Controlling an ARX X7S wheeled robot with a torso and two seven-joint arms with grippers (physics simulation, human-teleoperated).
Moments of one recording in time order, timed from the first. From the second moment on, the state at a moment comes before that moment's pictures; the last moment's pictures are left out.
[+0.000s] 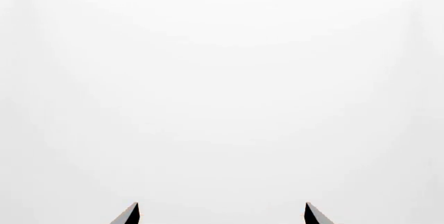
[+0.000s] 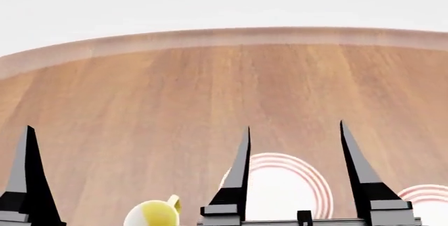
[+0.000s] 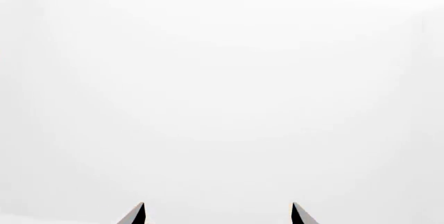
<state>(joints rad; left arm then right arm) -0.02 -0.26 0.10 0.98 -0.27 -0.47 -0.29 0.09 0.23 -0.28 -0.85 -0.02 0.44 0.29</state>
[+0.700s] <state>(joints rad) -0.02 -0.28 0.12 0.98 -0.28 -0.46 -0.32 0.07 0.25 -0.28 -0.85 0.01 0.38 0.33</state>
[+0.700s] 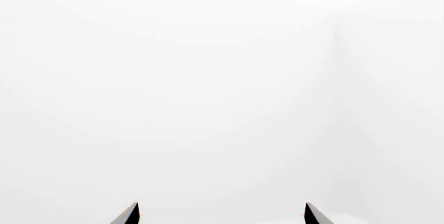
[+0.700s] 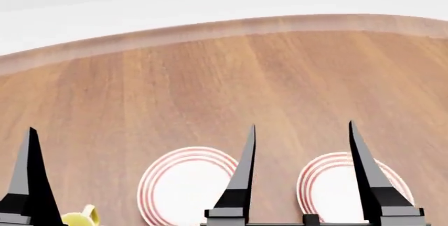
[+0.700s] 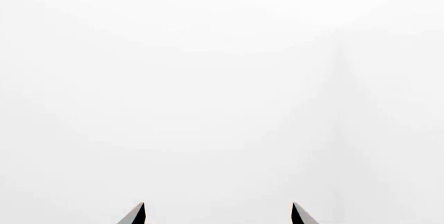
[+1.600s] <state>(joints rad) 0.17 -0.42 0.36 0.74 -0.24 -0.15 -0.05 0.10 0.27 -0.27 -0.87 0.05 0.44 0.36</state>
